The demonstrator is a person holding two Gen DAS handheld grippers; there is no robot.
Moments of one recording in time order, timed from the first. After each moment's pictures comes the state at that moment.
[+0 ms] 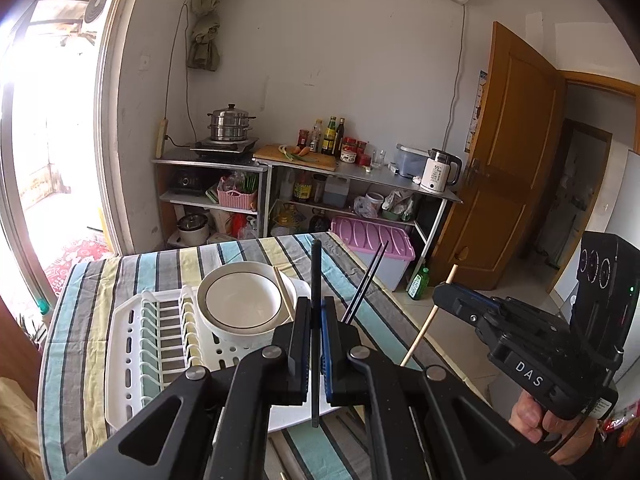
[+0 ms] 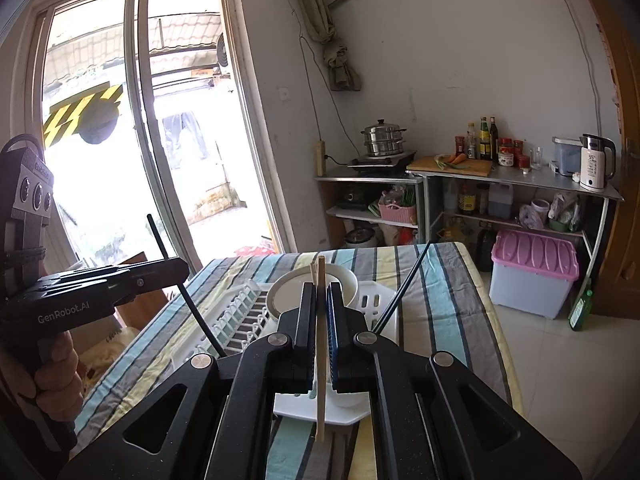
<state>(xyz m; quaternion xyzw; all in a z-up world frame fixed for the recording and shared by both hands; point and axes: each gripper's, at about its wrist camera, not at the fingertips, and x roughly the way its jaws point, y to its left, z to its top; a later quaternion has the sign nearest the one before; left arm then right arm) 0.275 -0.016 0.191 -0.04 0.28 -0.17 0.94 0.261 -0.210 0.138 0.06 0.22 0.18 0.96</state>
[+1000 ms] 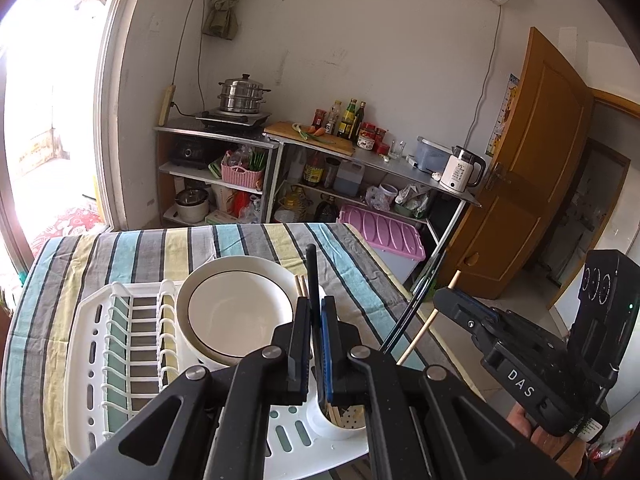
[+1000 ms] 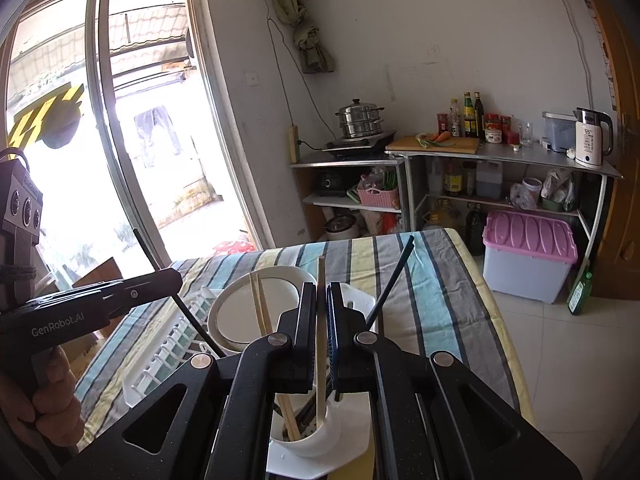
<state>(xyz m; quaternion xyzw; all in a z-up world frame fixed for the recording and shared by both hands) 0.380 -0.011 0.125 -0.08 0.32 -0.16 0.93 0.344 -0.213 0.092 0.08 0.26 0.14 0.95</state>
